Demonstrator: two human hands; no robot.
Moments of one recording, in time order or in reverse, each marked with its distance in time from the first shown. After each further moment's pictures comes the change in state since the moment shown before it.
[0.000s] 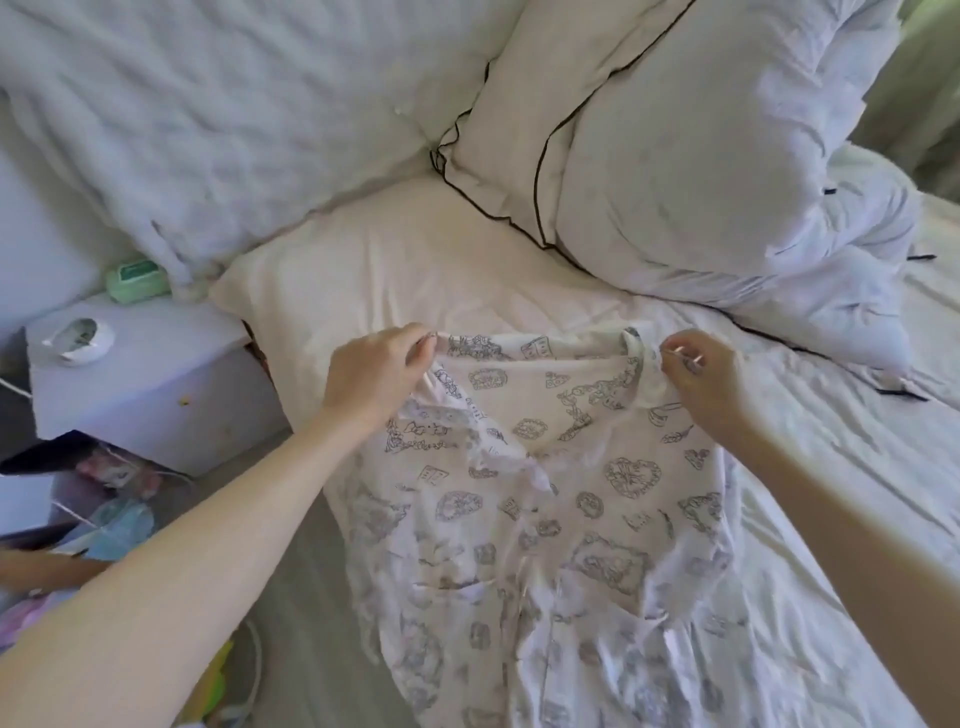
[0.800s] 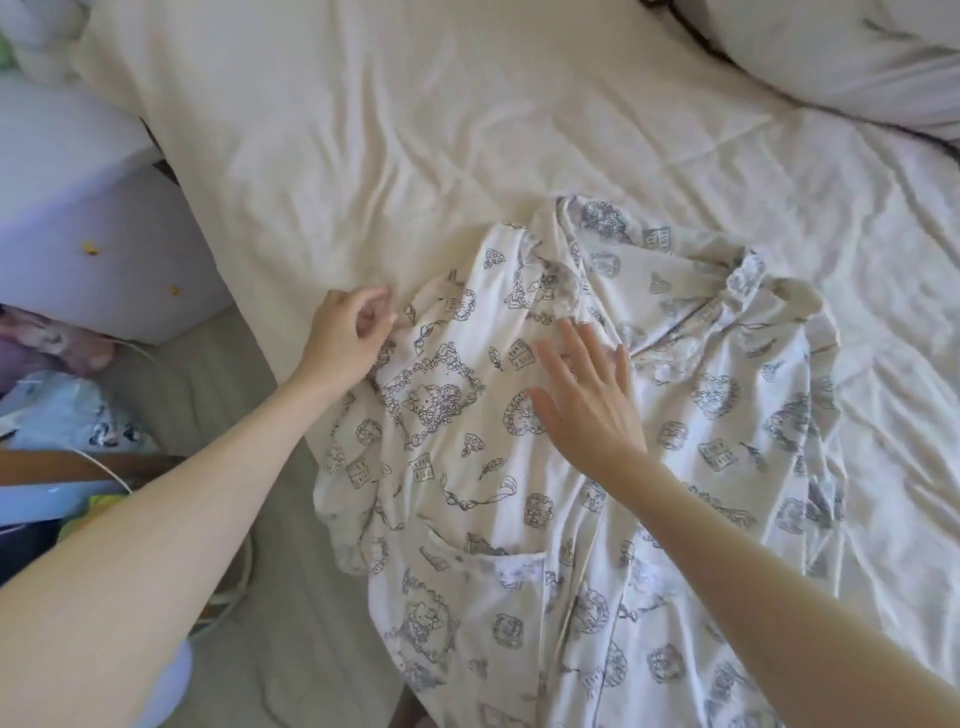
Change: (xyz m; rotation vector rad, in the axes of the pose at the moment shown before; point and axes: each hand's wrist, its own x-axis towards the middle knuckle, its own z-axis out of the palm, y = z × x) left_hand -0.060 -0.160 0.211 -0.346 -0.343 -0.510; right_hand -0.062 0.103 0.258 -0.613 -0.590 -0.192
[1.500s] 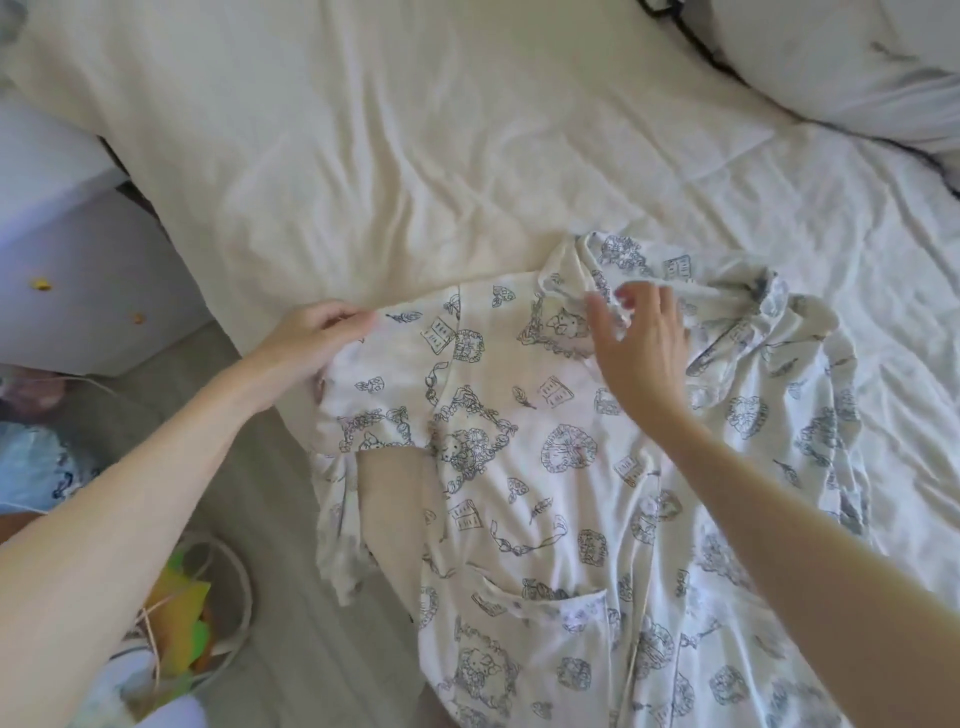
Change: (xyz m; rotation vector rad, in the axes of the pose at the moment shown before) left_hand 0.050 -0.027 -0.070 -0.279 -0.329 -0.241; right_hand 0.075 -0.024 -0.040 0.303 0.376 0.448
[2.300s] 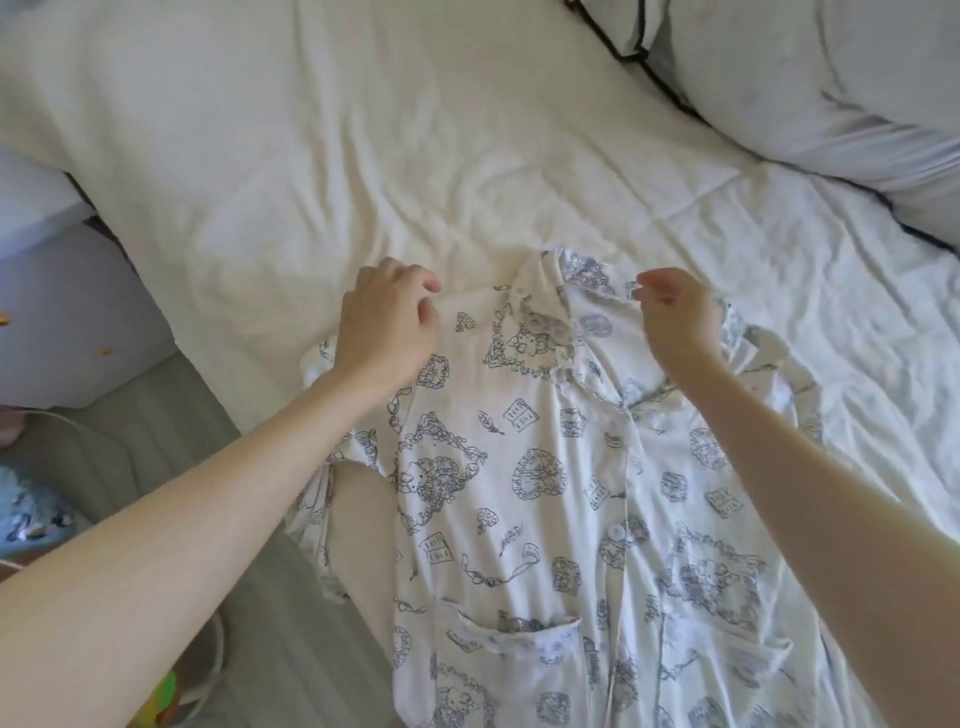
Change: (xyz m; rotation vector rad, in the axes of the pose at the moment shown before) left_hand 0.022 0.082 0.062 0.498 0.335 0.406; right_hand 0.071 0.016 -0.040 0.187 0.012 0.206
